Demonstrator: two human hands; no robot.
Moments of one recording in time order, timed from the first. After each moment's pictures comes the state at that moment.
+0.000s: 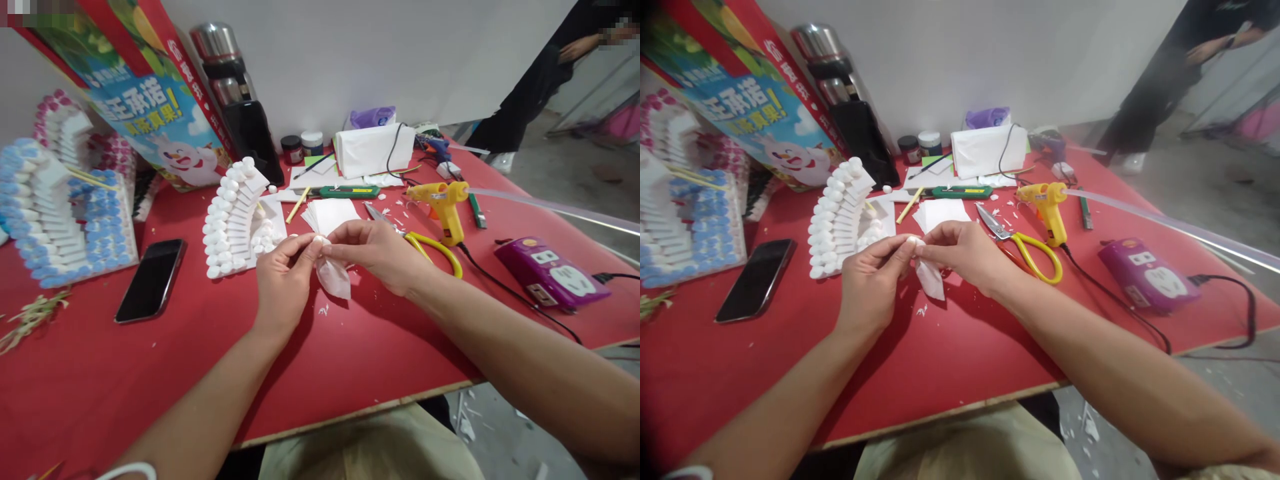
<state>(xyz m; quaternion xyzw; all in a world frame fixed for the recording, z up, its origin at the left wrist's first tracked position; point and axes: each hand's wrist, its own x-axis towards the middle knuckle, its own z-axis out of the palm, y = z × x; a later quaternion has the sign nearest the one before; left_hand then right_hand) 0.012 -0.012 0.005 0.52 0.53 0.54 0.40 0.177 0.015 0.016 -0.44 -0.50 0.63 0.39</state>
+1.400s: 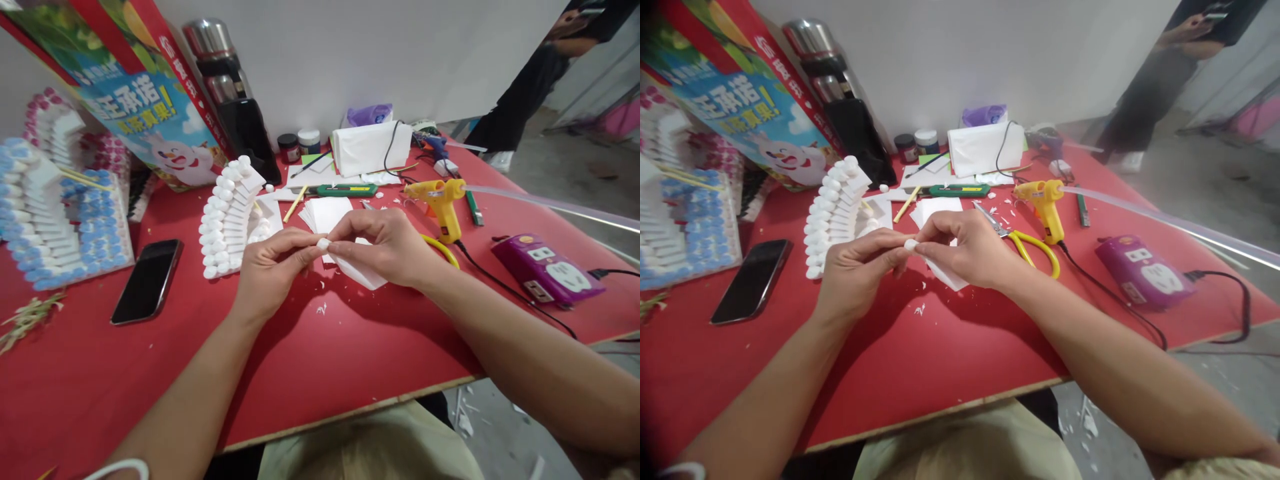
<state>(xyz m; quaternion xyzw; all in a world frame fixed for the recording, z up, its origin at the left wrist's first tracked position) -0.012 0.003 0.009 0.66 0.39 0.51 0.39 0.191 0.015 0.032 -0.38 -0.72 0.40 0.42</state>
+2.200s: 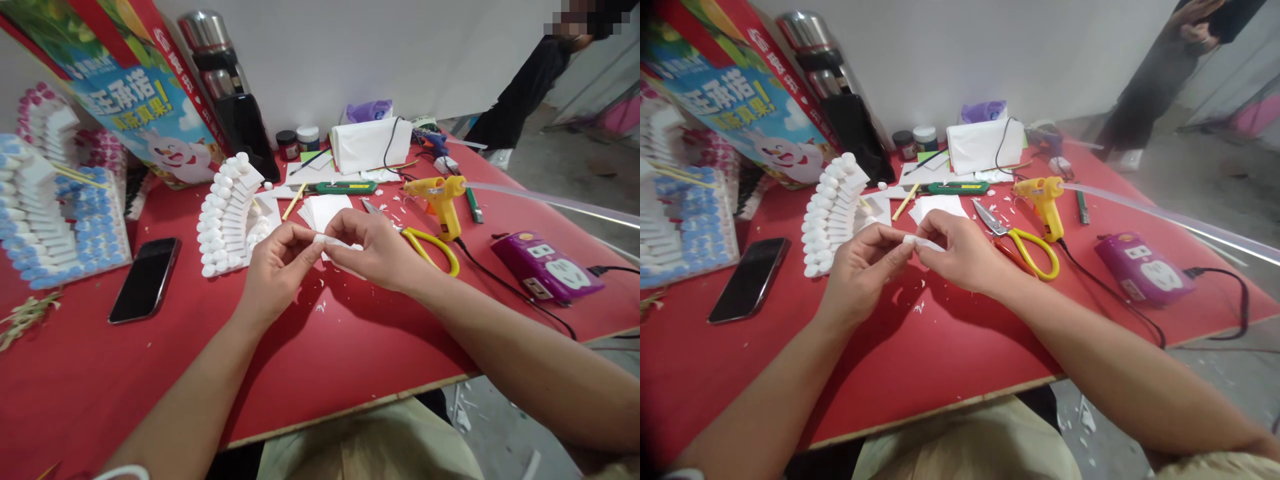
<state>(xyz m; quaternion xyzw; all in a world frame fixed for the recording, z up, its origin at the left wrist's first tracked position) -0.005 -0.003 0.014 0.60 0.43 0.48 0.48 0.180 0.013 0.023 -0.41 -0.71 0.42 0.39</state>
